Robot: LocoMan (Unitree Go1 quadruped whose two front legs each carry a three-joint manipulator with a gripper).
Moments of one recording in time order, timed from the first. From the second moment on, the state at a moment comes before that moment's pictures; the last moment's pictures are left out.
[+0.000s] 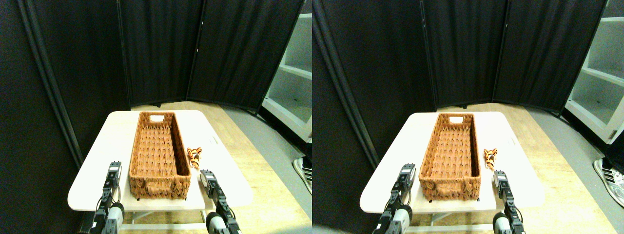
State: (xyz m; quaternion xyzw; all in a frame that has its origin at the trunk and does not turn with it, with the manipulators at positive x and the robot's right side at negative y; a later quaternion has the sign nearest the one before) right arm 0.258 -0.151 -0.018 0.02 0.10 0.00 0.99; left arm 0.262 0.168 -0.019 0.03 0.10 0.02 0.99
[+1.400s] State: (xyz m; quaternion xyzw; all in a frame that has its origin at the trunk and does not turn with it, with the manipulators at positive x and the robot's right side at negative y) right arm 0.290 -0.151 0.007 0.27 0.07 -0.05 0.96; left arm 0.268 0.187 -0.012 -0.08 0.04 0.07 0.99
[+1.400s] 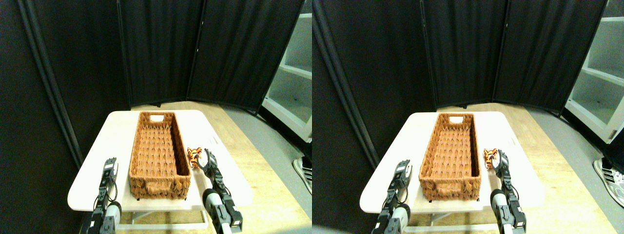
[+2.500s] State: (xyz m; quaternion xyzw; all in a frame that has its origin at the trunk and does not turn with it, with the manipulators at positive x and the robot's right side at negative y) right arm 0.289 -0.129 0.029 0.47 0.05 -0.04 0.88; left arm 0.279 0.194 -0.008 -0.21 0.01 0.10 0.97
